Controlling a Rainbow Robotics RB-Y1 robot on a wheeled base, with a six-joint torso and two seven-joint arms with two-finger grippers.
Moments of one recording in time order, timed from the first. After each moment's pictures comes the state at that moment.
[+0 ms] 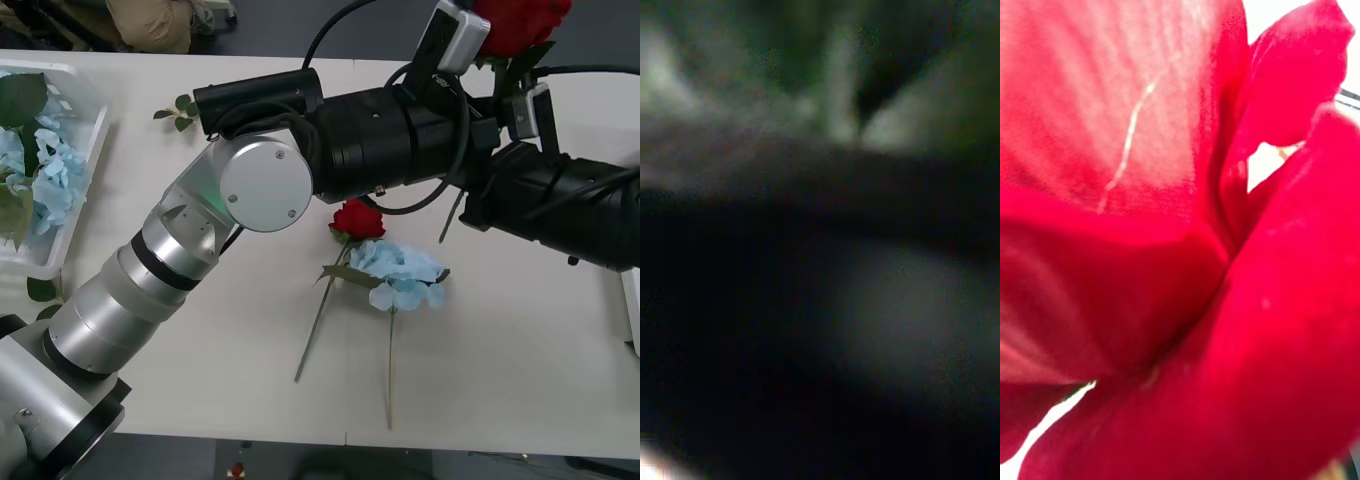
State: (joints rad) right arm -0.10 -0.66 0.03 -2.15 -1.19 0.83 1.86; left arm -0.71 0.24 -0.54 -1.73 1.19 0.57 -2.00
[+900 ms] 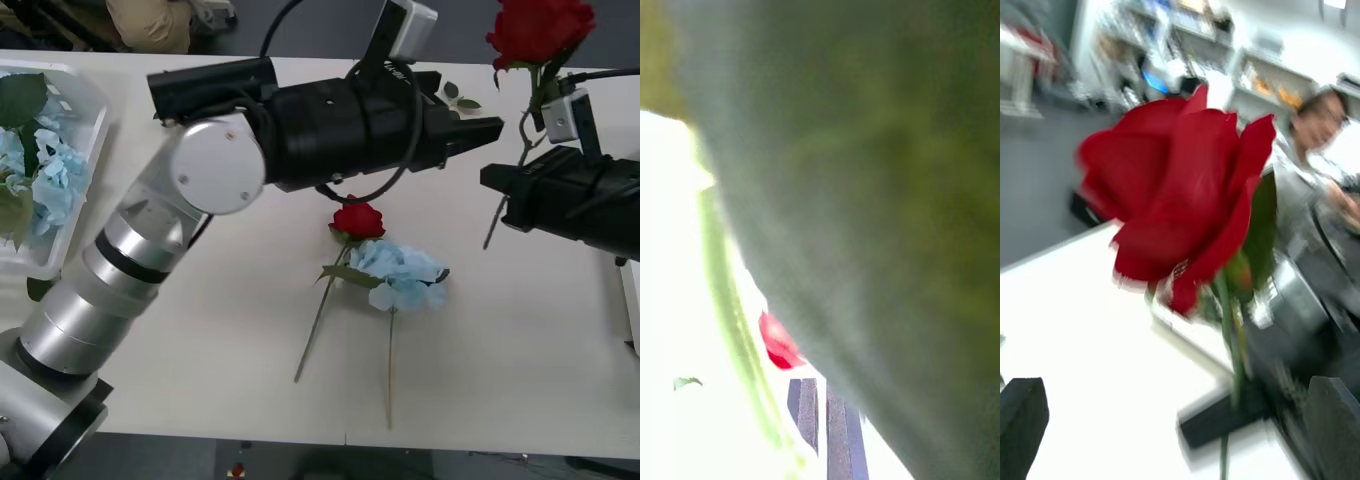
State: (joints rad) right arm -0.05 -0.77 -0.06 -2.10 -1.22 0.87 1.86; left arm -0.66 0.30 -0.41 -1.78 1.26 0.76 -2.00
